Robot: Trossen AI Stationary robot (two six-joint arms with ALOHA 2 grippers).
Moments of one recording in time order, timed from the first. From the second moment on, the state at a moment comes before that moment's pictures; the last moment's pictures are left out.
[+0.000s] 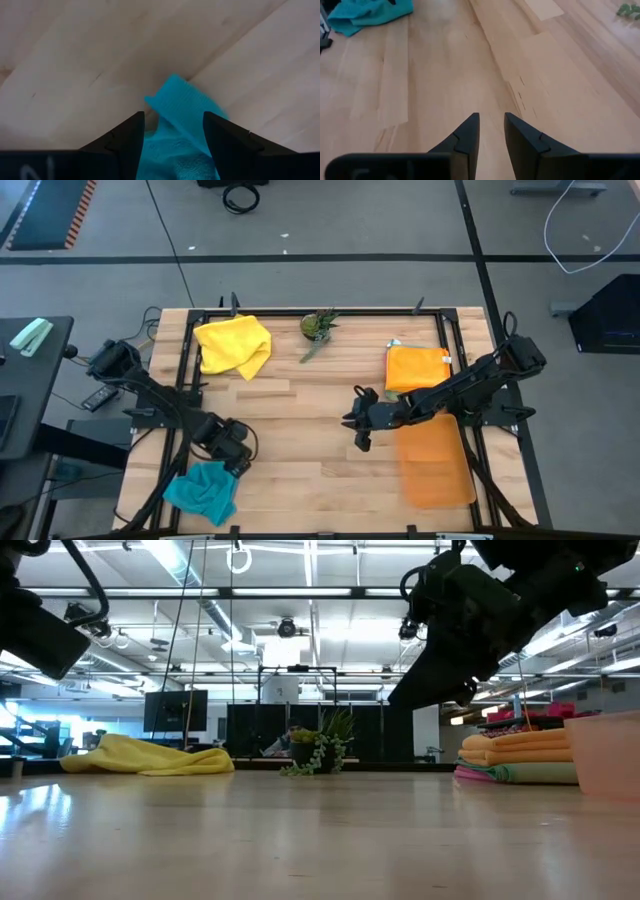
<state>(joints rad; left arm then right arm) -0.62 1.40 0.73 -0.72 0.14 -1.46 0.28 1.54 0.67 0.22 0.30 0.48</state>
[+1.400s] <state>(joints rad) -0.28 1.40 1.58 -0.93 -0.03 -0.16 0.28 1.17 0.67 0.02 0.29 0.29</state>
